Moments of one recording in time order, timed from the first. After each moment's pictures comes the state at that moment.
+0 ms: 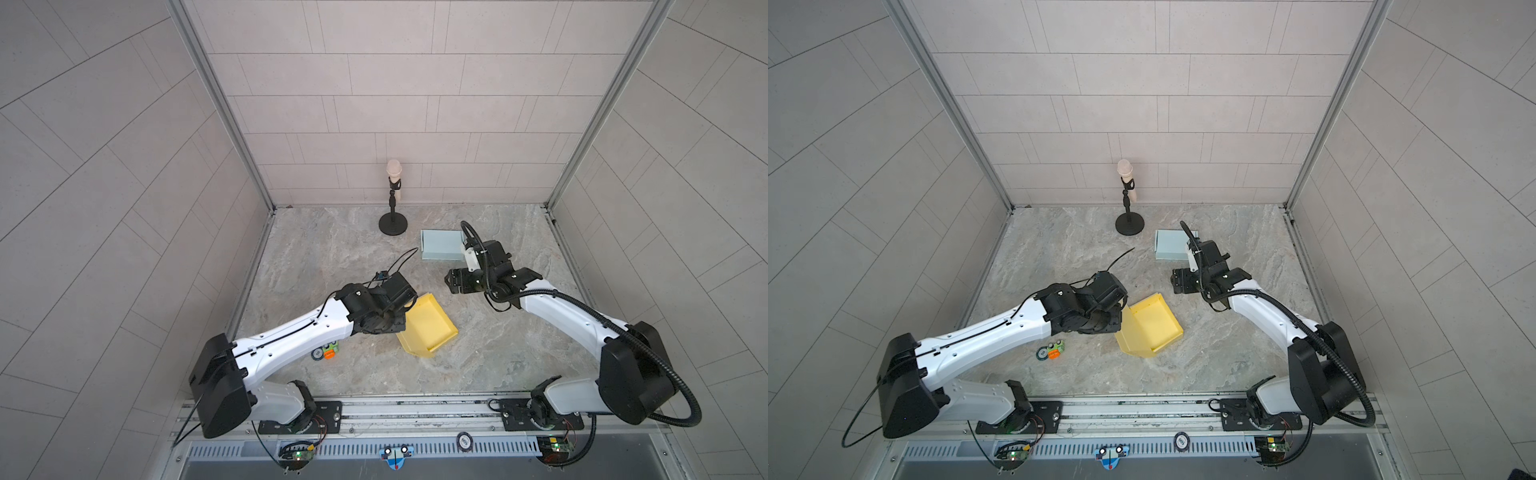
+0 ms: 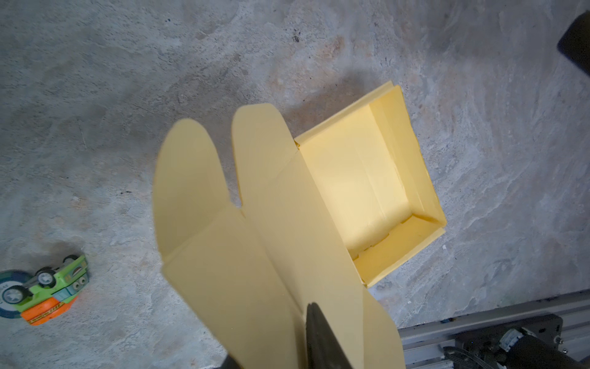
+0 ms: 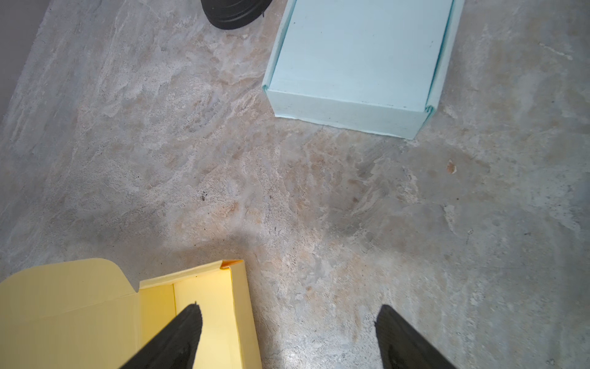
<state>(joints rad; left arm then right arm) -0.92 1.34 1.09 -0.94 -0.12 -0.94 0.41 1.38 0.93 -0.39 -0.09 0.31</state>
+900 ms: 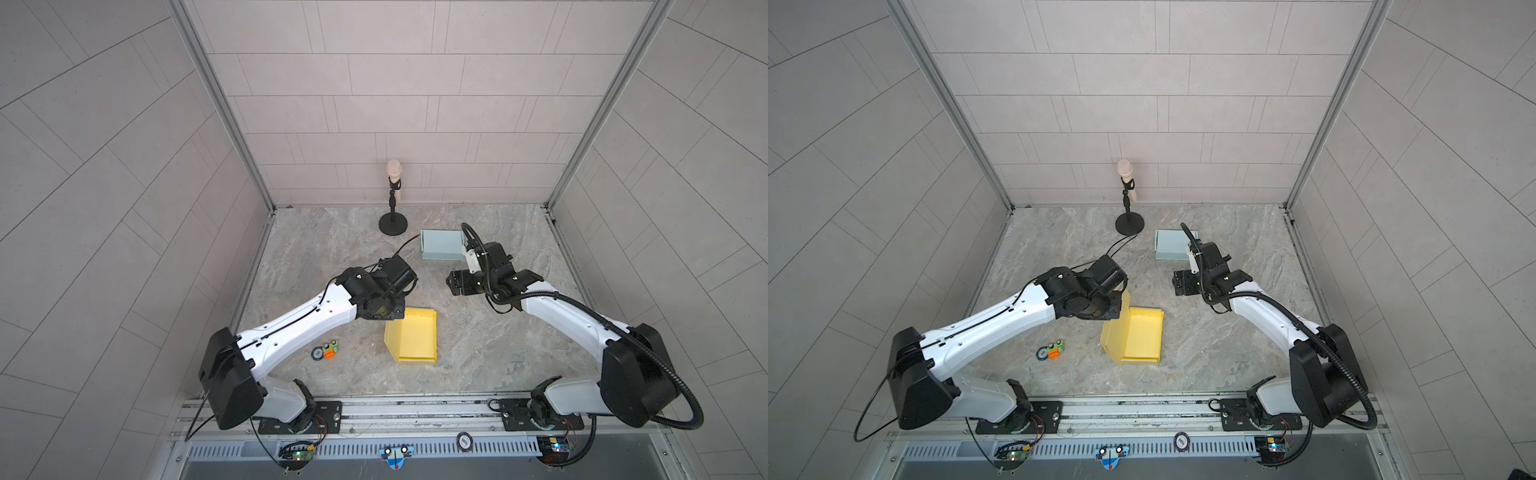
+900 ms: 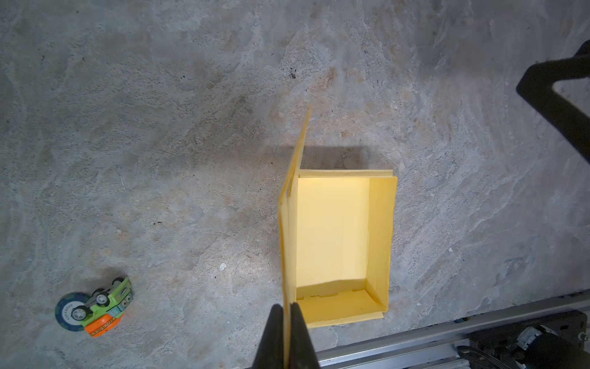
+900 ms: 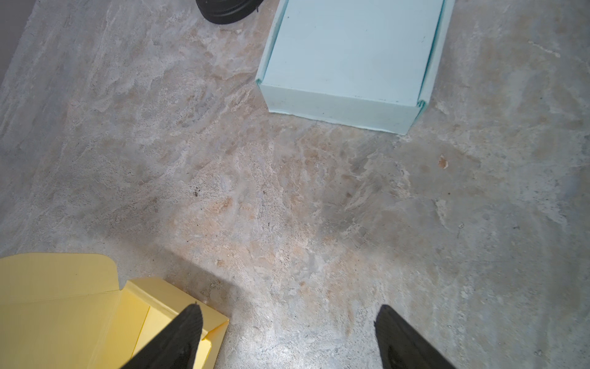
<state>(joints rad) -0.86 1.42 1.25 -1.04 -0.12 -0.77 0.41 1.37 0.90 -0.38 -0.08 0.30</state>
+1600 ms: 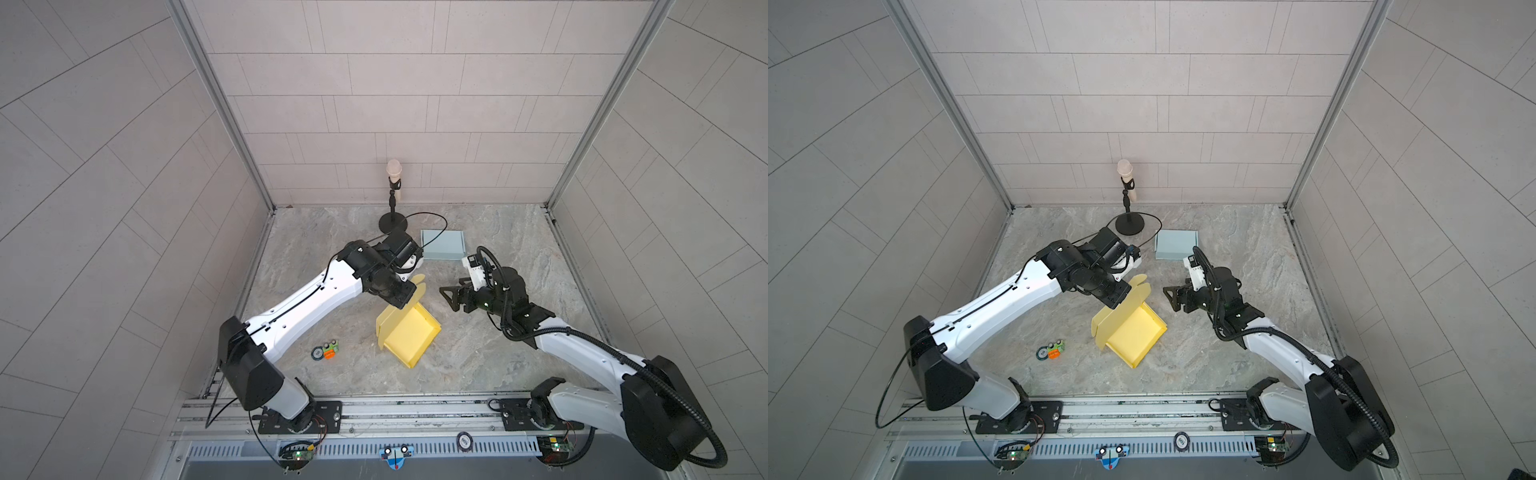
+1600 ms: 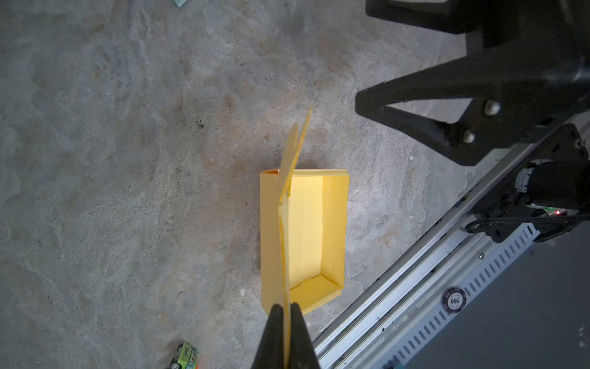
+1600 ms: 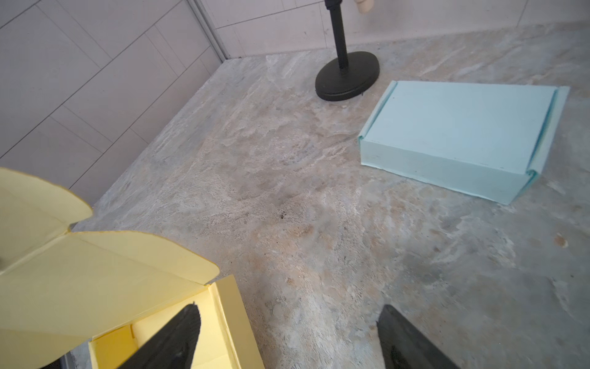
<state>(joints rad) -0.78 1.54 1.52 -1.17 0.13 -0.10 0.42 1.16 0.52 0.19 -0.33 0.26</state>
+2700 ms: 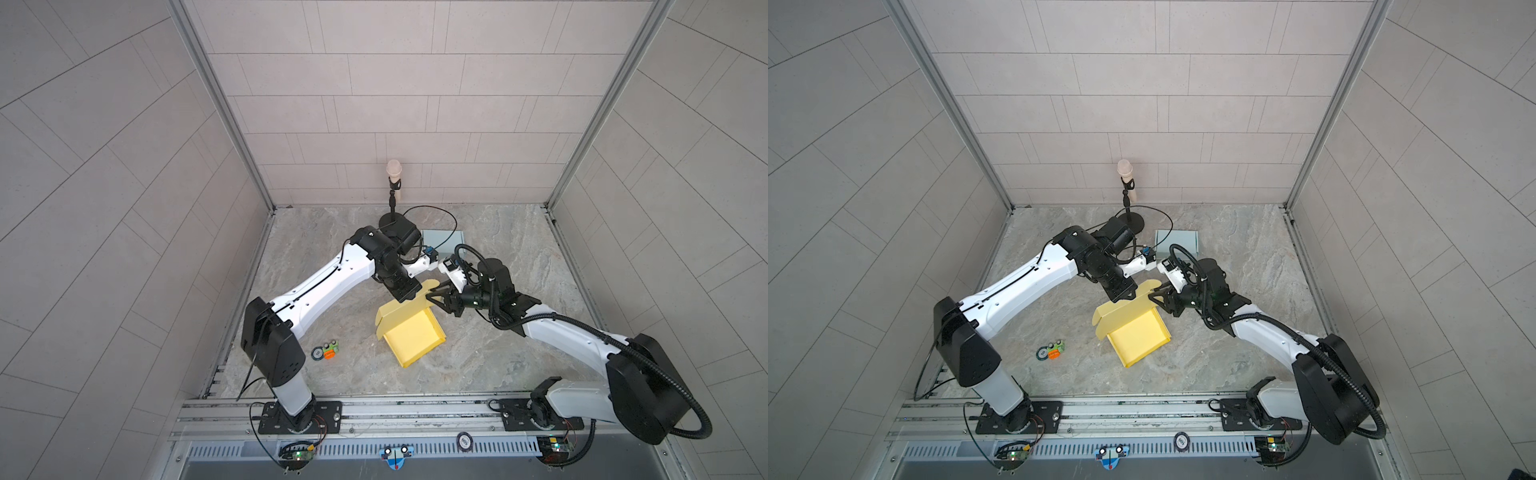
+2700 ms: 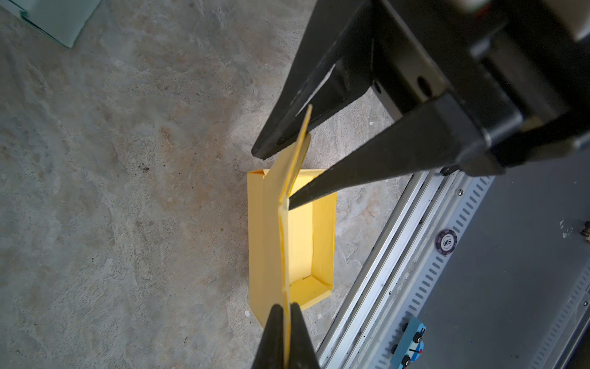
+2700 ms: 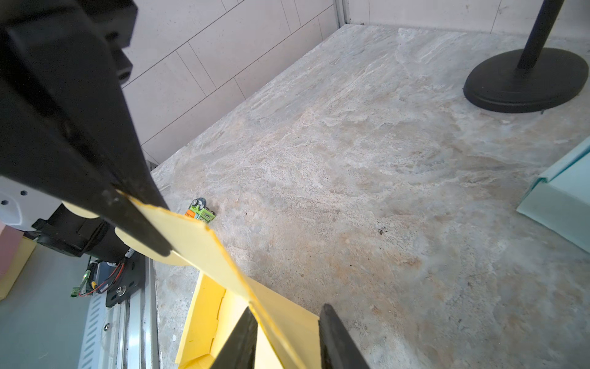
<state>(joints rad) -0.73 1.69 1.65 -1.24 0.32 0.21 0.49 1.28 0.65 0.14 -0.62 0.08</state>
